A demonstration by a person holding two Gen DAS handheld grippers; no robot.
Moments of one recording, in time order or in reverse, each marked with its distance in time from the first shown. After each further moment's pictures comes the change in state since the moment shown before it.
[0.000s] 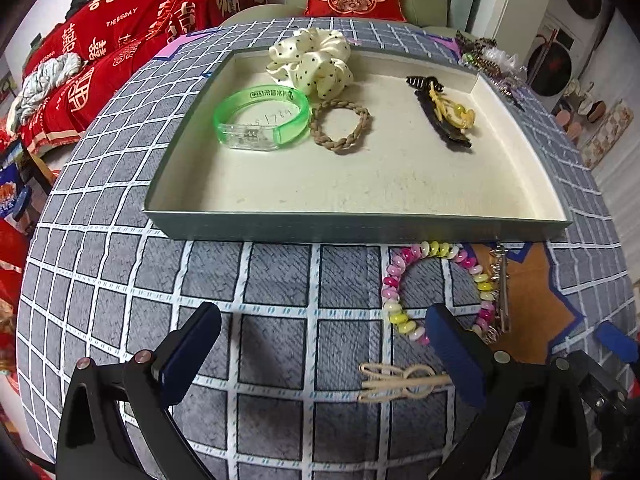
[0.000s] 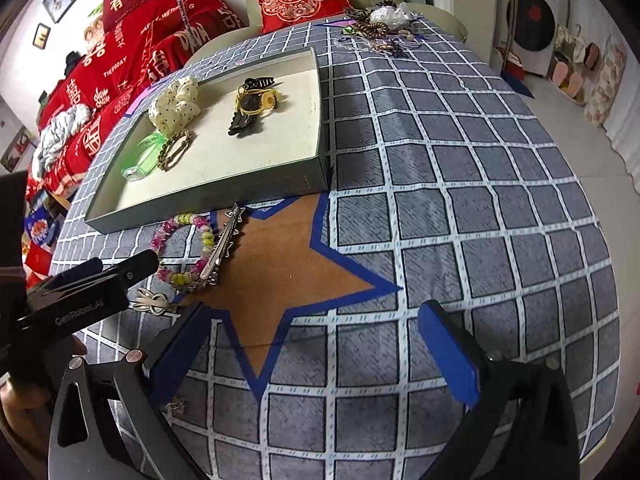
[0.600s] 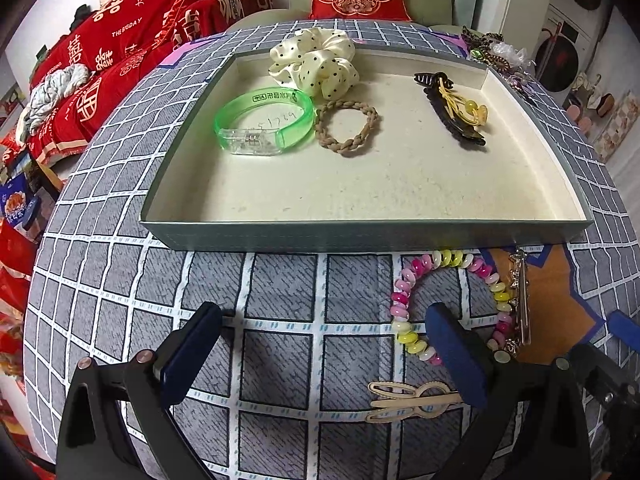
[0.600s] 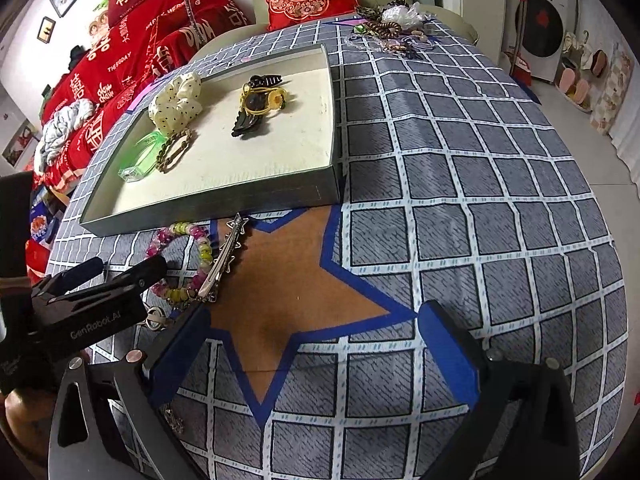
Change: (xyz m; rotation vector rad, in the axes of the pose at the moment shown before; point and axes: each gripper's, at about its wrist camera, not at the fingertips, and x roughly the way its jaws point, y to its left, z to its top) left arm 0.006 -0.004 0.000 0.020 -0.026 0.056; right arm 0.014 0.005 0.010 -0.015 0.002 0.008
